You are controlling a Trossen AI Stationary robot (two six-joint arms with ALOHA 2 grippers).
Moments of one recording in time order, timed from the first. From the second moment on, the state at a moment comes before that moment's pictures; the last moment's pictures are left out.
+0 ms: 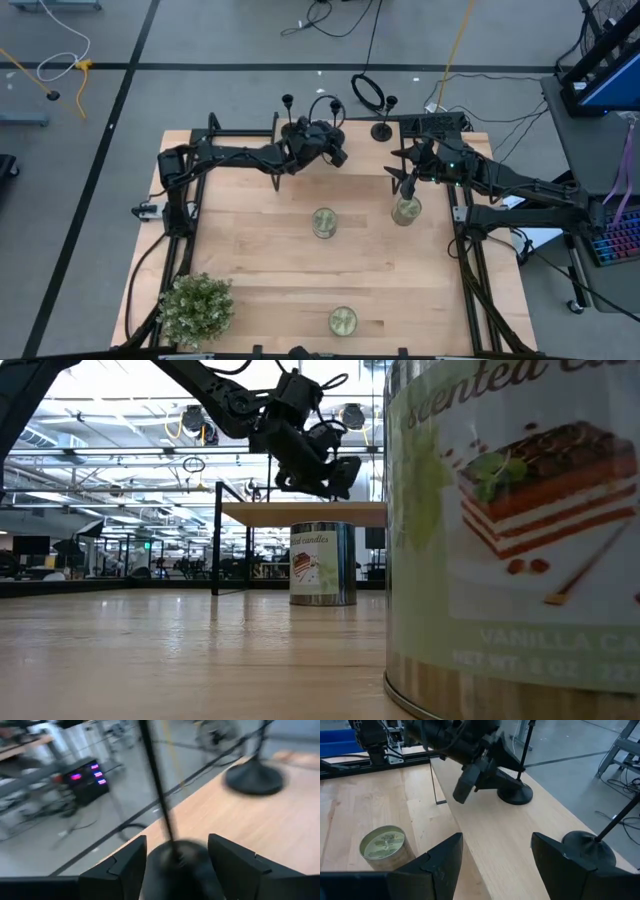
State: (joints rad) left arm 0.34 1.90 1.31 0.23 -0.52 0.01; right arm -0.35 0.81 0.74 -0.29 0.10 0.00
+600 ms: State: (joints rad) left arm 0.11 1.64 1.31 -0.42 -0.25 0.02; right arm -0.28 0.81 0.74 -0.39 0.10 0.05
